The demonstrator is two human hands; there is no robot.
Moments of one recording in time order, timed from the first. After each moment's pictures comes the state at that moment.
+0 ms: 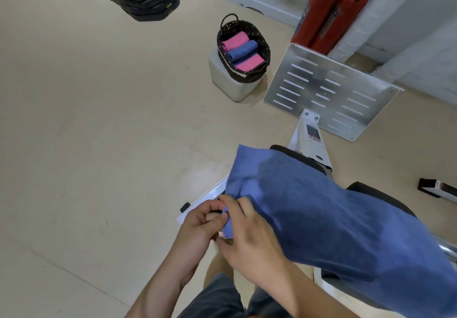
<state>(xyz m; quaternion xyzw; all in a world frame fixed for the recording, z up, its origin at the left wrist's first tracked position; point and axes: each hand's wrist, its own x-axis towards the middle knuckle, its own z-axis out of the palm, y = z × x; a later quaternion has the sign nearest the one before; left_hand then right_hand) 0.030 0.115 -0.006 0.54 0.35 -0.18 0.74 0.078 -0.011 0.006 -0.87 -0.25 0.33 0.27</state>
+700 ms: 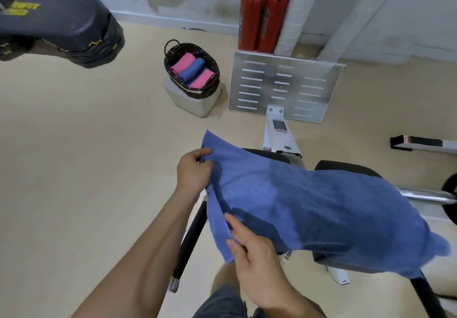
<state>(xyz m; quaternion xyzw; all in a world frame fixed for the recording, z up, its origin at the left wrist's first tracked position) 0.183 0.088 -0.051 0.76 0.35 -0.14 0.53 0.051 -0.062 0.006 -0.84 0.01 0.26 0.48</state>
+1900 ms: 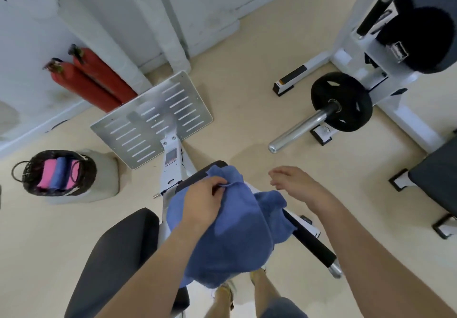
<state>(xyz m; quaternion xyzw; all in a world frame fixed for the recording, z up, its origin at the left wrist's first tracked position) 0.168 -0.305 -0.054 0.91 -0.17 -0.30 0.23 0.067 -0.503 -0.061 -0.66 0.42 0.22 0.59</state>
